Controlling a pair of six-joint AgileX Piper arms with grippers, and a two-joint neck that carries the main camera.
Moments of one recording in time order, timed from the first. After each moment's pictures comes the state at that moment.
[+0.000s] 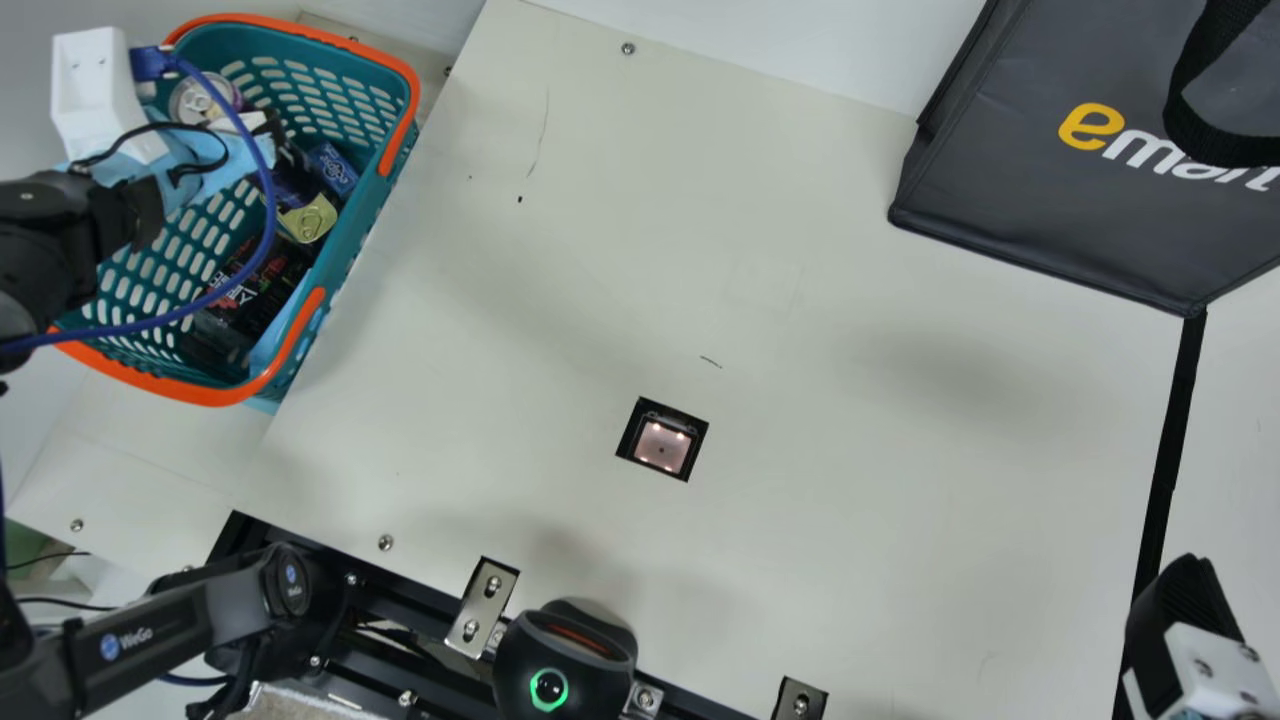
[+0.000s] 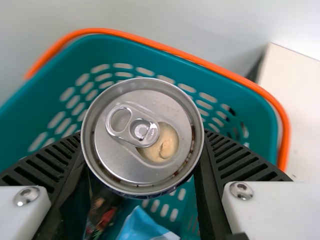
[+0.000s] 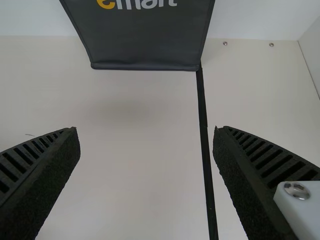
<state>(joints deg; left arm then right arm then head) 35.0 80.4 -42.7 -61.0 12.9 61.5 0.7 42.6 -69.8 -0.8 69.4 0.0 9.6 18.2</state>
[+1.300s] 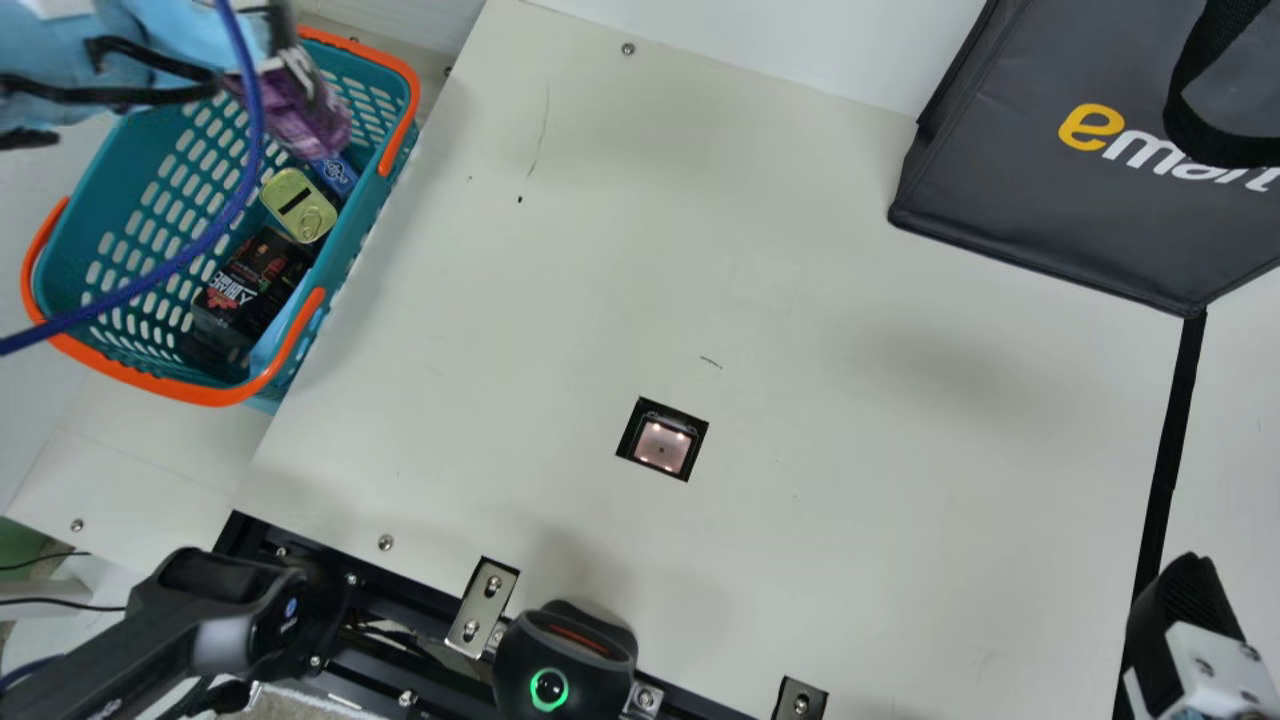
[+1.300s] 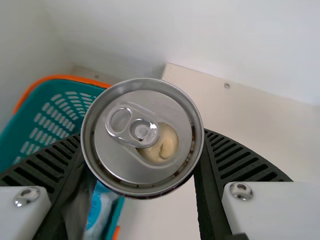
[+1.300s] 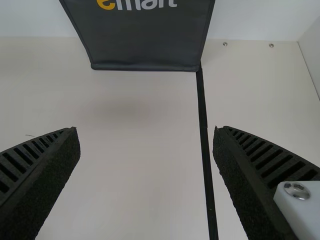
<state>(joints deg) 3.7 67.9 -80.6 2.4 61.5 -11.3 0.7 42.6 -69.8 -0.8 69.3 0.0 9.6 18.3</state>
